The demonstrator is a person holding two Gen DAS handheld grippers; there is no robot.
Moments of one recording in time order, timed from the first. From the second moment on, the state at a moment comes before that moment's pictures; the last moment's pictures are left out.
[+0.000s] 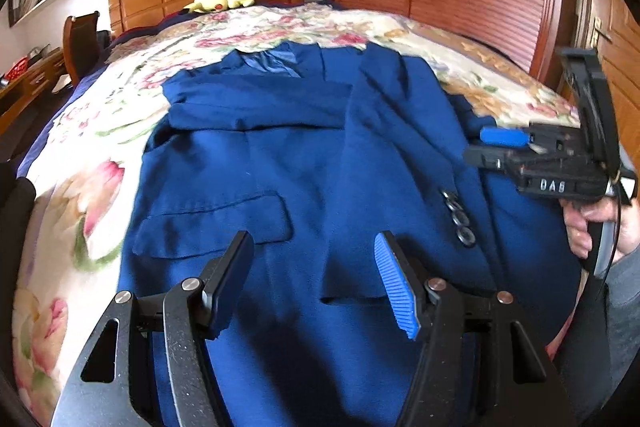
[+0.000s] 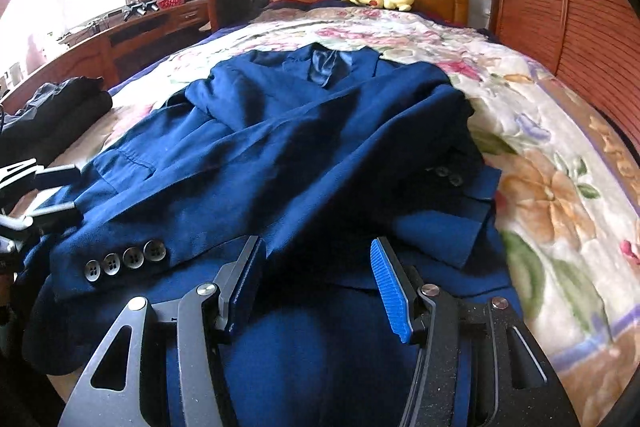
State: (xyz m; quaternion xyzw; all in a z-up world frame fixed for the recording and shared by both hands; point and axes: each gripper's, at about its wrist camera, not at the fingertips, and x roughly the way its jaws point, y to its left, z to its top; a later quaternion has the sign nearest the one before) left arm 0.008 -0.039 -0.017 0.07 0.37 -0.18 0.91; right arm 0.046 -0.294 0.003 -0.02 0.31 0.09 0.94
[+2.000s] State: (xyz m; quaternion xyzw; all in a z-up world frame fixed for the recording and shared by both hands) left arm 0.045 0.045 0.032 0.04 0.30 -0.14 0.94; right arm 0.052 -0.303 0.003 -0.02 0.29 0.08 0.95
